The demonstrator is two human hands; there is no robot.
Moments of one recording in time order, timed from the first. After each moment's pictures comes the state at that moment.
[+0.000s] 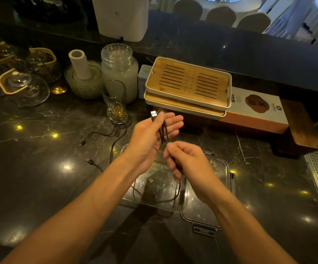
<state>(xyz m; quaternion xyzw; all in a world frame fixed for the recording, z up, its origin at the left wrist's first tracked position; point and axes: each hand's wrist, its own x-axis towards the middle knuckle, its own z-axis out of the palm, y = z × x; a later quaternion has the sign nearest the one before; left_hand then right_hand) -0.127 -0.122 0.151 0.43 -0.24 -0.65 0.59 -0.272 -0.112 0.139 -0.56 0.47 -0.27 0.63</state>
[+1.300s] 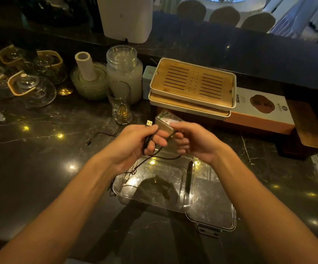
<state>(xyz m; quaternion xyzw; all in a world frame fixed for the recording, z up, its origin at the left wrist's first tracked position) -0.081 -0.107 0.160 0.52 -0.27 -0.67 0.45 -0.266 -0.187 0.141 -0.48 0.40 -0.16 0.76</state>
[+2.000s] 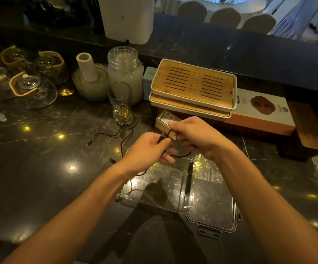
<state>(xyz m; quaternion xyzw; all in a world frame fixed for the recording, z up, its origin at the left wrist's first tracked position) -0.107 -0.105 0.141 0.58 -0.43 -0.58 0.37 -0.256 -0.188 0.167 -0.59 0.50 -0.12 0.63</state>
